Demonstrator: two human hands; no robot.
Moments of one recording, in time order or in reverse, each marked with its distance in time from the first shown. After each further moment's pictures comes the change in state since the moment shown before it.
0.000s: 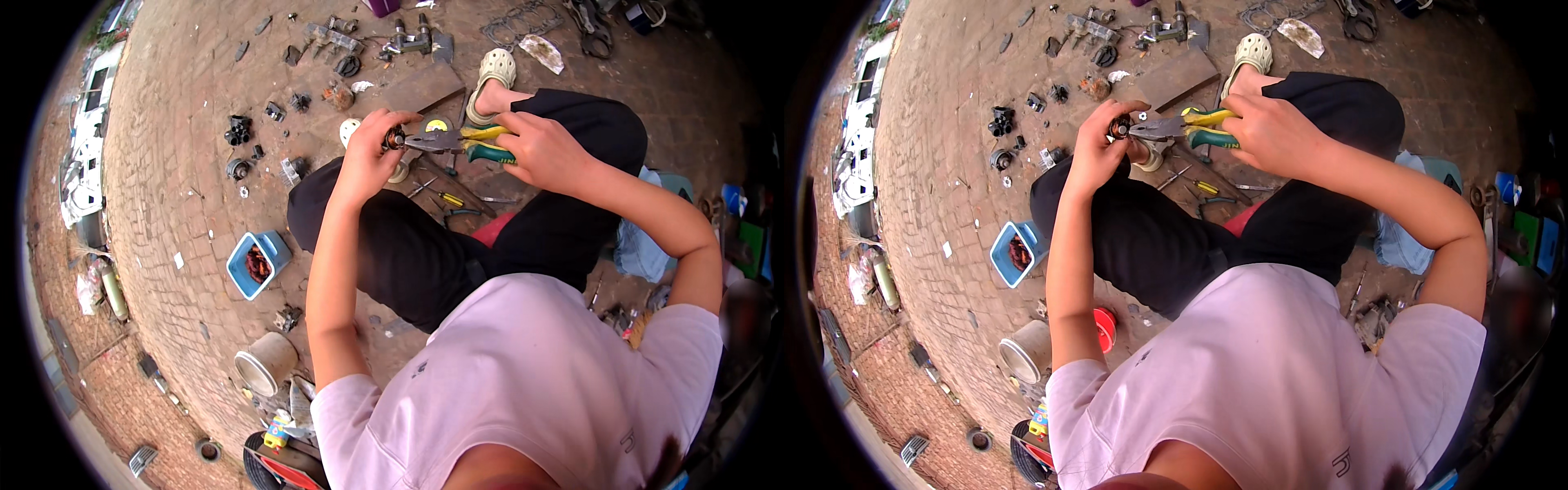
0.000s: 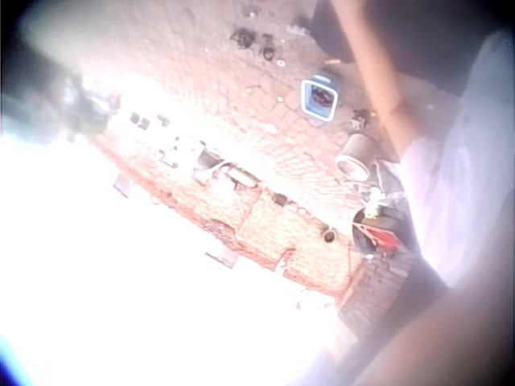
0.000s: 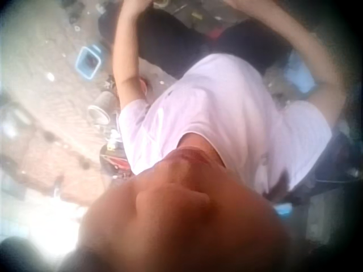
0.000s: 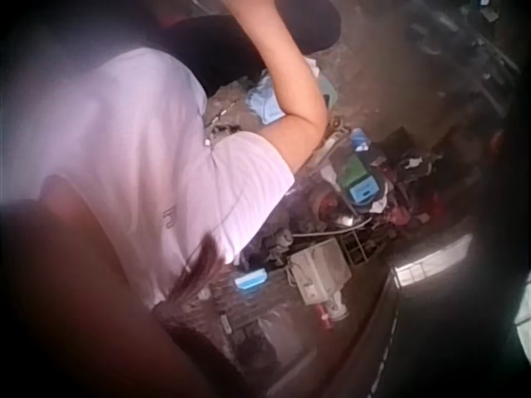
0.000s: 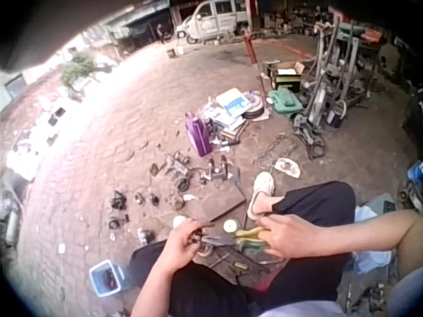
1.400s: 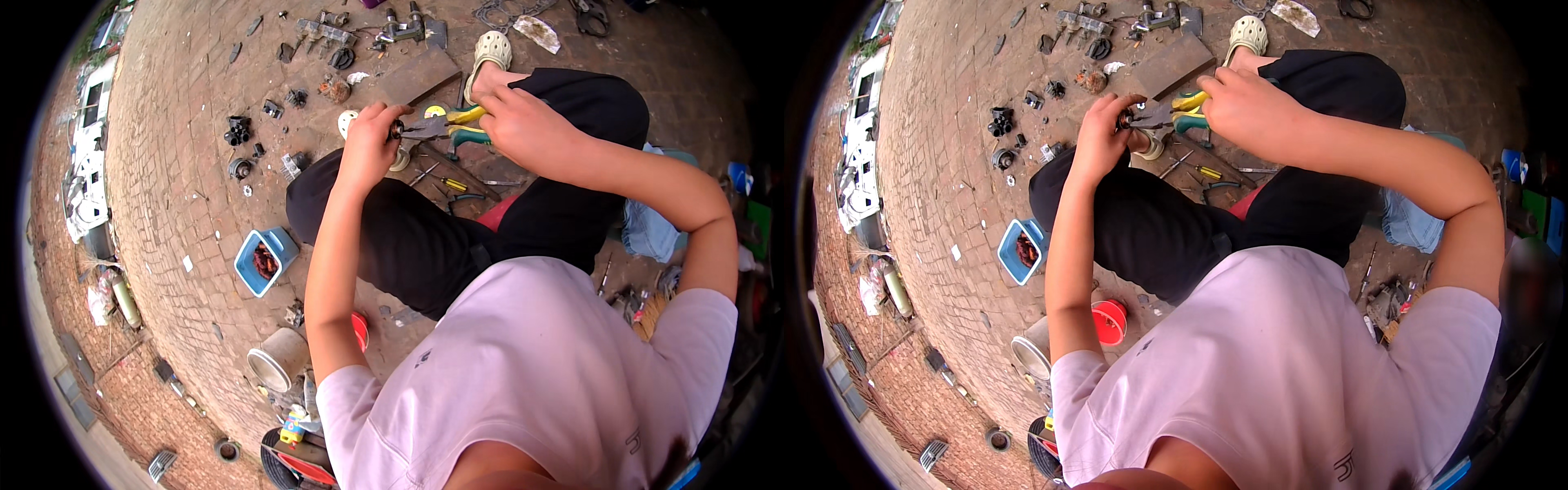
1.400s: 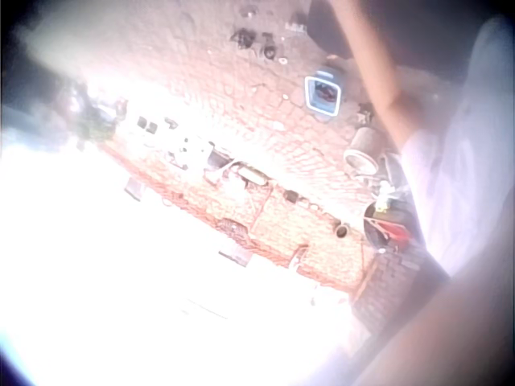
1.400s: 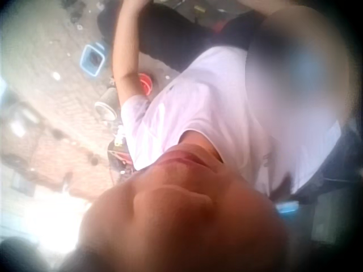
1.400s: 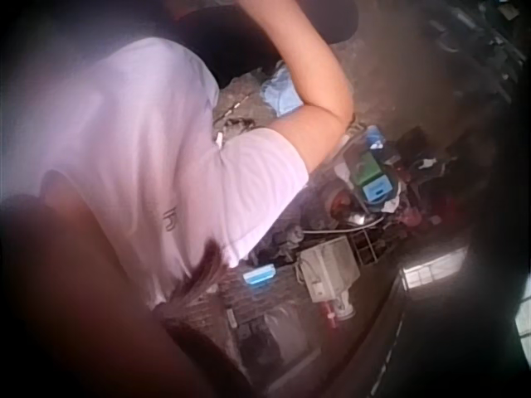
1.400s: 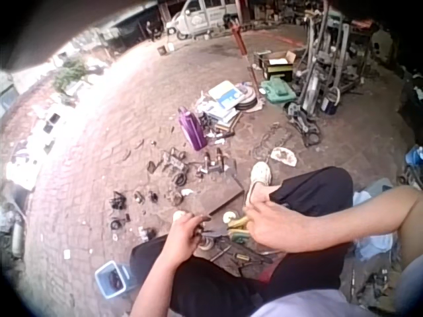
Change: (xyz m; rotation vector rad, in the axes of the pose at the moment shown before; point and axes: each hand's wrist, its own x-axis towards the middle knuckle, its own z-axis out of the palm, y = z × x) left_hand -0.004 -0.013 0.013 0.297 -0.025 -0.006; right_hand 0.014 -0.019 -0.001 -0.343 -0.071 -0.051
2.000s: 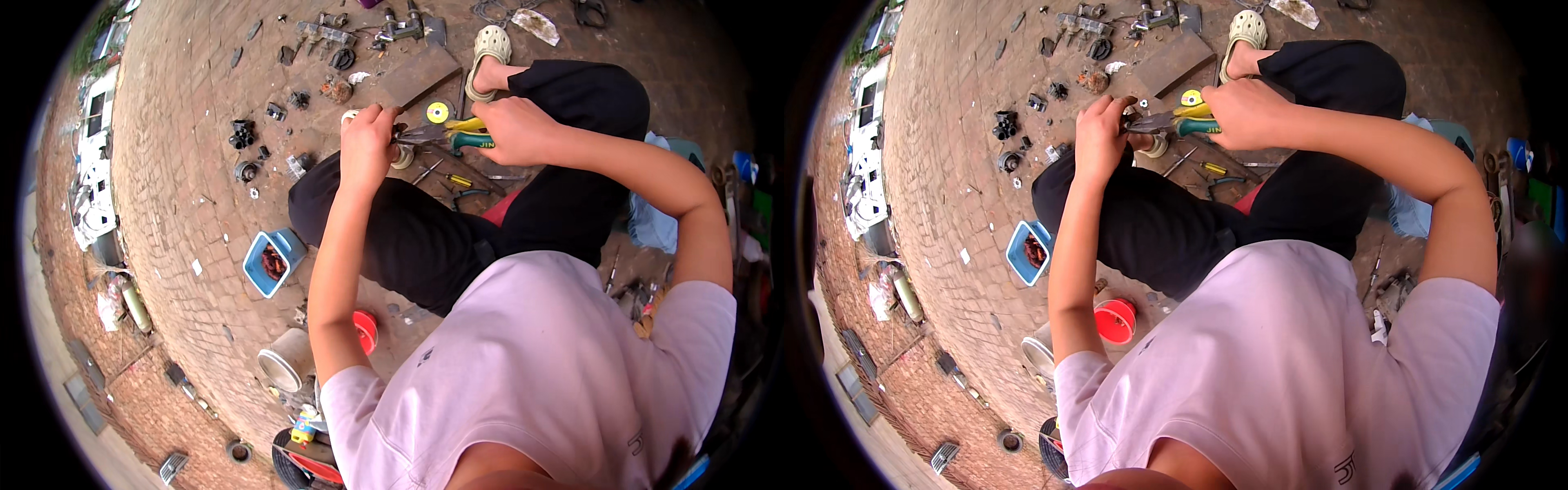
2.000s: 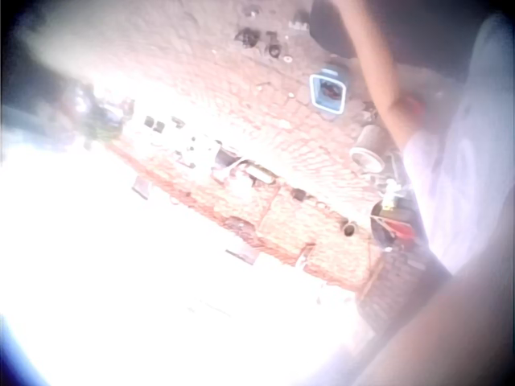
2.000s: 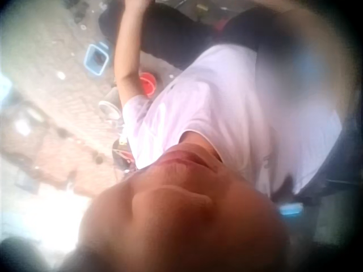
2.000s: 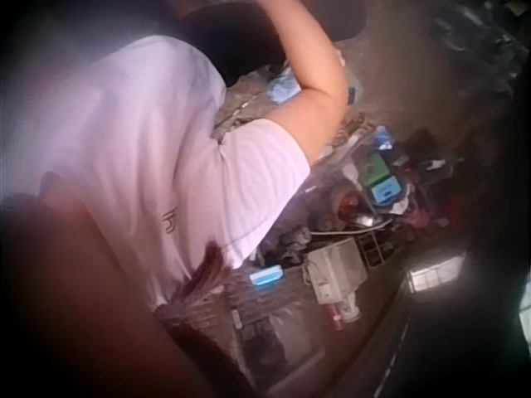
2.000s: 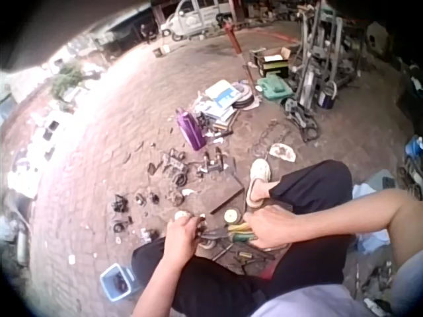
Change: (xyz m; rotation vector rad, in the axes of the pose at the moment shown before) left_hand -0.009 -0.002 0.003 0.317 0.043 0.033; right_hand 0.010 -0.001 0.033 0.454 -0.150 0.285
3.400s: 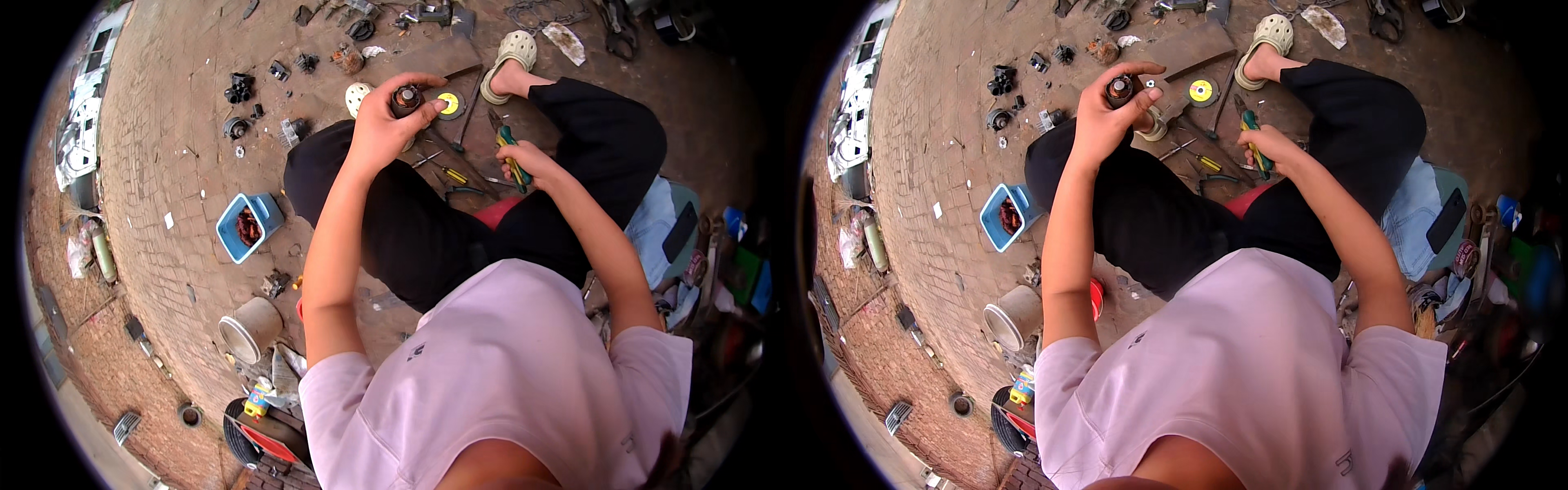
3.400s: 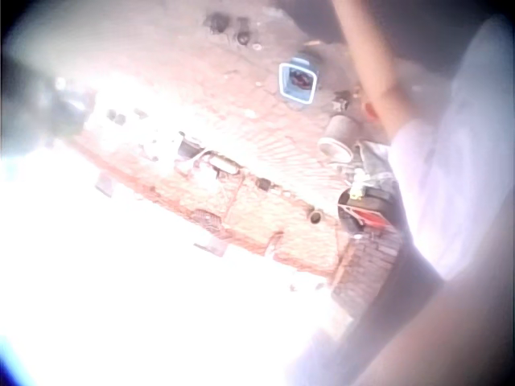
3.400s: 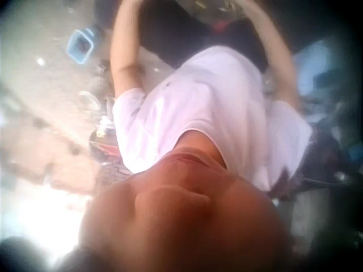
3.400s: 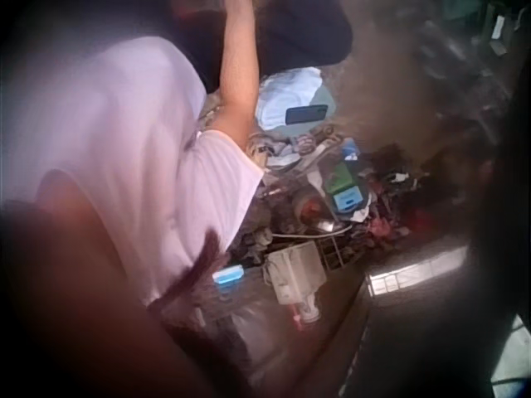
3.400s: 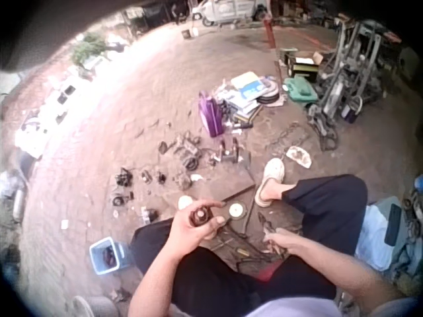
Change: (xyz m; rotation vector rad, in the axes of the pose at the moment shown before) left_hand 0.008 0.024 -0.021 -1.000 0.020 -0.367; right_hand 0.002 0.067 0.131 1.505 -0.183 0.769
